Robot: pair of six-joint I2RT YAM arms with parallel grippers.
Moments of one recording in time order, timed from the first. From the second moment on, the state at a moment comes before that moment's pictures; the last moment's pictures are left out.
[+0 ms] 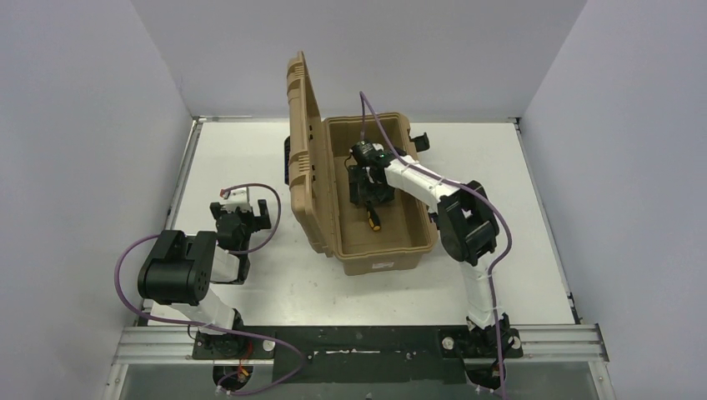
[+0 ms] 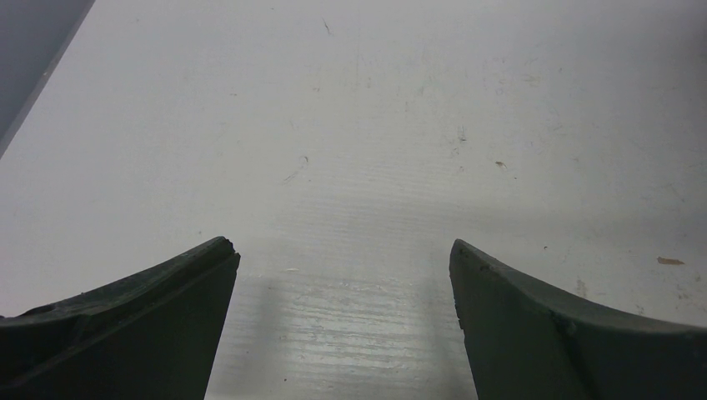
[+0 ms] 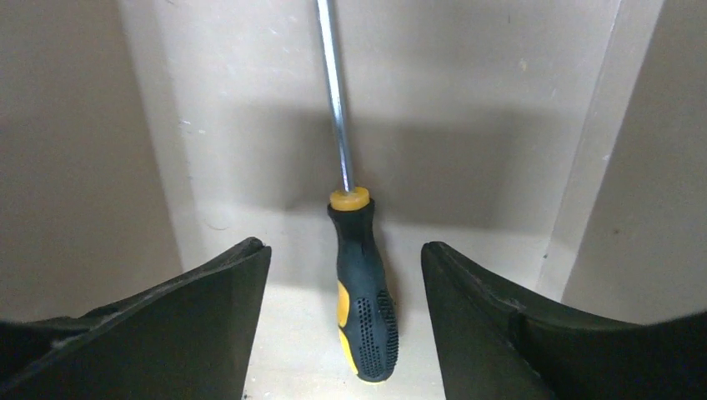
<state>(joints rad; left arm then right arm) -0.06 1.62 0.24 1.16 -0.15 -0.03 0.62 2.14 1.71 -0.76 0.12 0.49</state>
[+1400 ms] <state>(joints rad) -0.06 1.62 0.24 1.16 -0.15 -0.03 -0.07 1.11 0.39 0.15 0.08 0.13</state>
